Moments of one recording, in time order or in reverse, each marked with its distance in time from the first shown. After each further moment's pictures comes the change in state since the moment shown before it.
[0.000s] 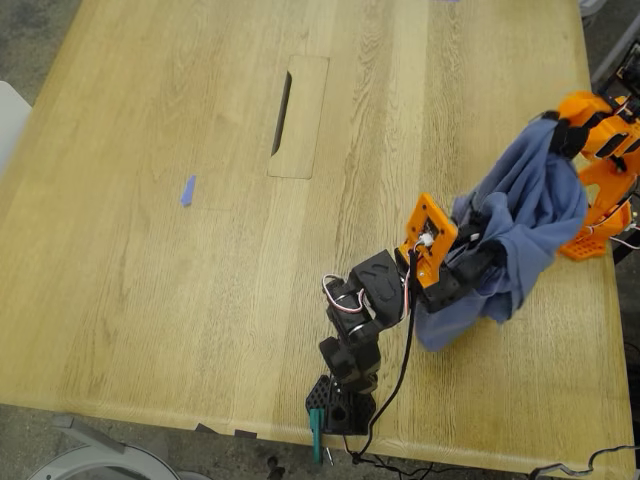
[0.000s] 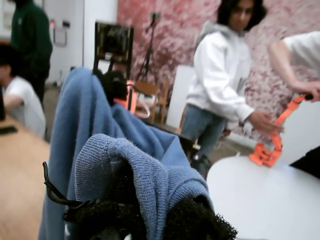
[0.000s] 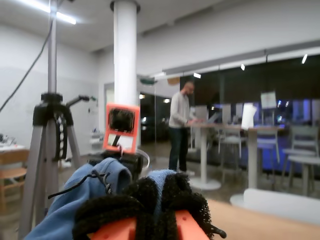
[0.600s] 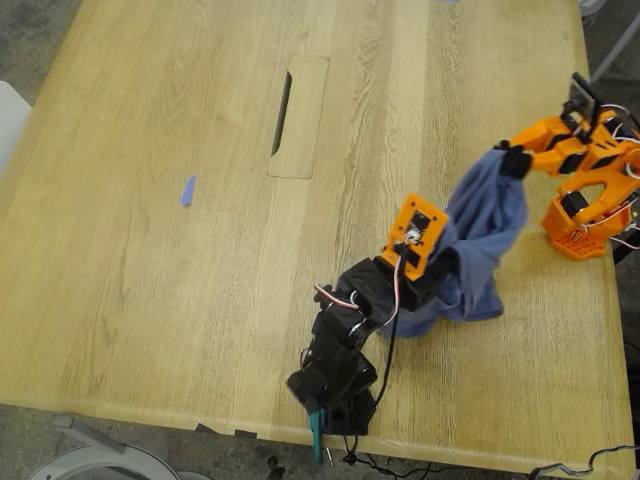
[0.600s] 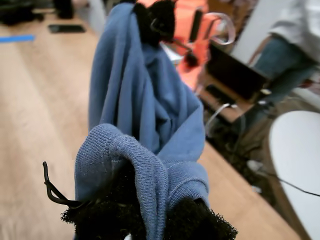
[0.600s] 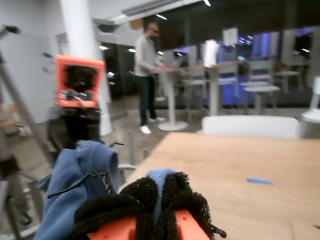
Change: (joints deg) arm 0 -17.1 30.6 55.4 0.5 -1.9; arm 1 14.2 22.9 43.5 -5.5 6.3
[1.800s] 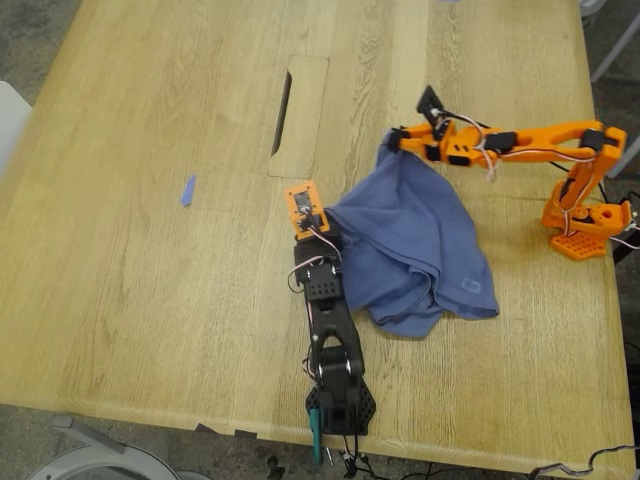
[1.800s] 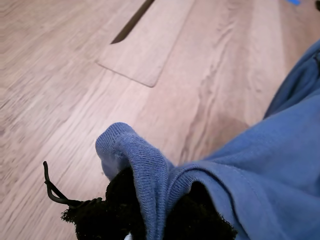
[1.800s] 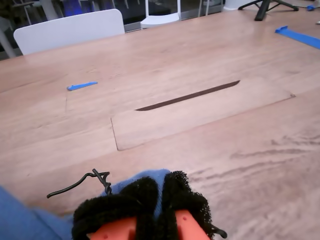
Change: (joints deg) arm 0 -54.6 -16.1 66.1 -70.0 1.6; arm 1 40.5 -57.8 9.4 -44.1 0.3
